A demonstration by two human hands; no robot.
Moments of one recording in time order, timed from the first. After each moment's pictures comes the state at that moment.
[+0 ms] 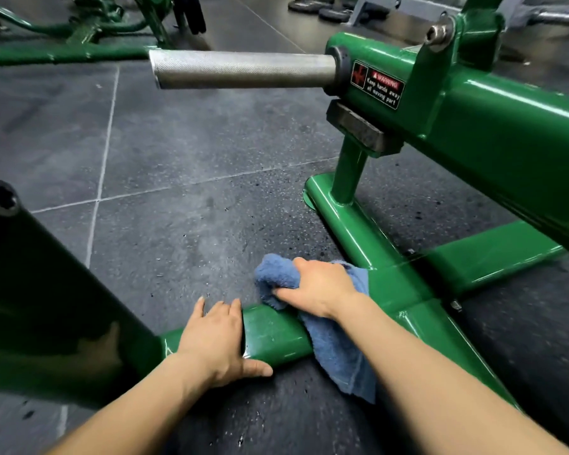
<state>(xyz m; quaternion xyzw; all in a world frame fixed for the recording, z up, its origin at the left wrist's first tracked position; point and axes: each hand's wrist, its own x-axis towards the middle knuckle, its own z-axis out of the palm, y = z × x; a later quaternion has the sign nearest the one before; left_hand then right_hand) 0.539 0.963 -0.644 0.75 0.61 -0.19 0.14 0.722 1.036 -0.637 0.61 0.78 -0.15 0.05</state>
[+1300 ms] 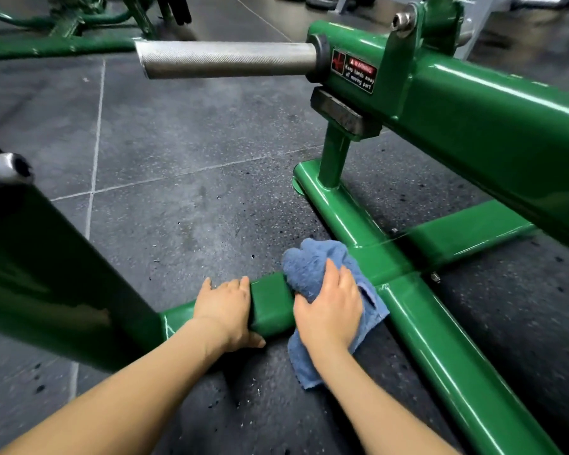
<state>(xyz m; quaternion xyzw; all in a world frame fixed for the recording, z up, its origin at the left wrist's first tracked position) 0.557 0.960 -0.640 0.76 0.61 -0.20 0.09 0.712 0.943 -0.675 0.80 0.54 -0.11 -0.25</state>
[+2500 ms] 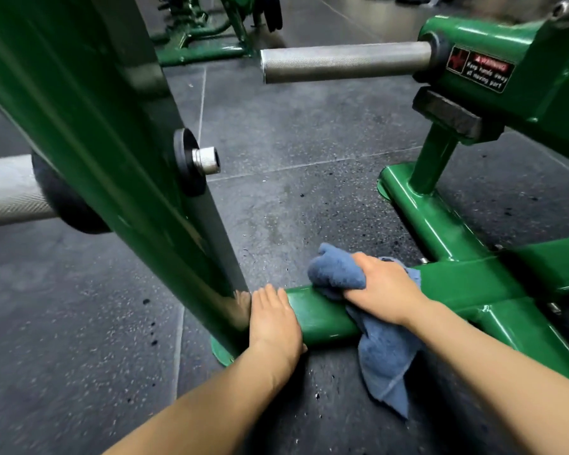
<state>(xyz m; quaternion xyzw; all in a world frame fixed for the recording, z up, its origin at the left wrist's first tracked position) 0.524 0.920 -0.645 0.67 0.68 -0.28 0.02 0.699 0.997 -0.640 0.55 0.81 -0.18 -0.07</state>
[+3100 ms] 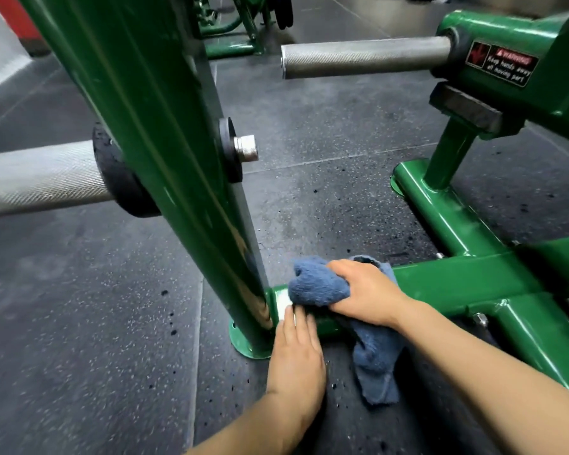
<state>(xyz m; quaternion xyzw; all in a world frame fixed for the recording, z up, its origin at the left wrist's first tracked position) 0.526 0.855 -0.672 0.75 0.64 -0.15 0.00 0.658 0.980 -0.648 0.45 0.85 -0.26 -0.10</state>
